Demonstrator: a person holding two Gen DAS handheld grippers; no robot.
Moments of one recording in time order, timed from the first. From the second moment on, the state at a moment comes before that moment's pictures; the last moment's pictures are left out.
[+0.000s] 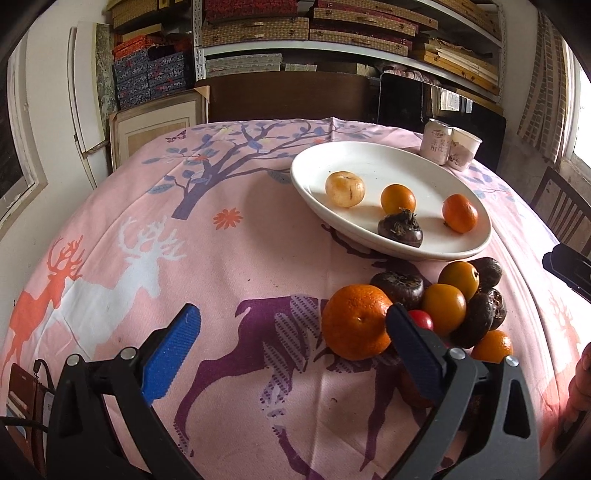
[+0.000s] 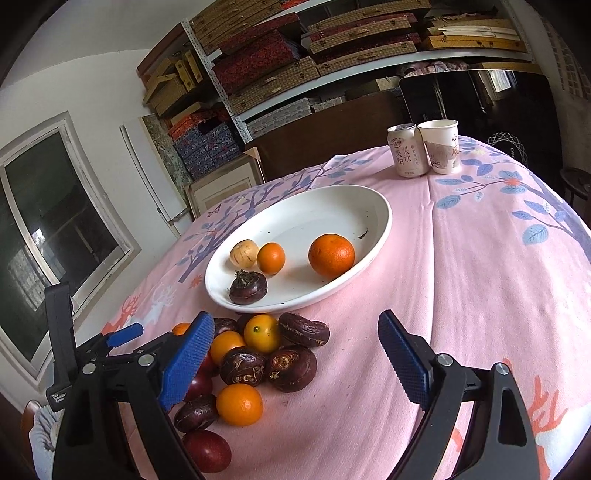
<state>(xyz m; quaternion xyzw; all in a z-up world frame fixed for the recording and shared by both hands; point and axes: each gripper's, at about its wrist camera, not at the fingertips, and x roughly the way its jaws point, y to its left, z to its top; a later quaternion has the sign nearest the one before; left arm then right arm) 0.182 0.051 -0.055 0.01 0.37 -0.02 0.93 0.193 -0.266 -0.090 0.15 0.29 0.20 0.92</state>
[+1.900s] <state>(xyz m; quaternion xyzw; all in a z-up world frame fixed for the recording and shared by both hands) 0.195 0.037 -0.066 0.01 0.40 -0.14 0.91 0.144 -0.184 -0.117 0.00 0.45 0.35 0.82</state>
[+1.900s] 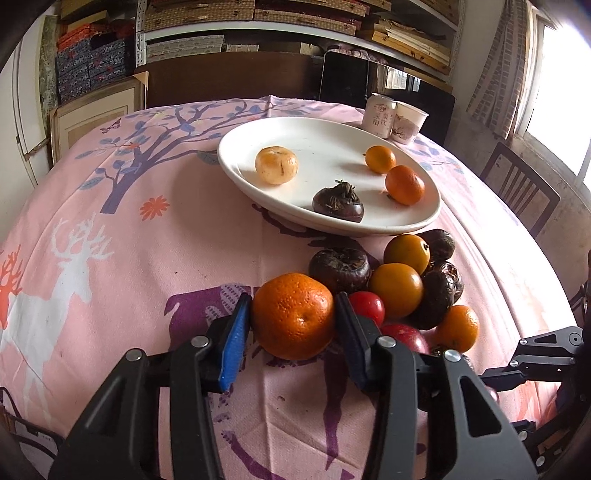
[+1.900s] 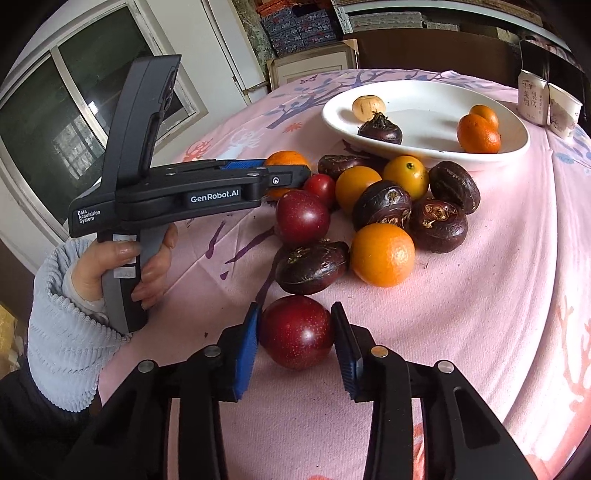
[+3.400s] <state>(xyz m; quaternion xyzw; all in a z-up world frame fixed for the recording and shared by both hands) 0.274 0.042 -0.016 -0.05 0.34 -0.07 0.94 0.262 -0.255 -0.050 0.12 0.27 0.23 0.93</state>
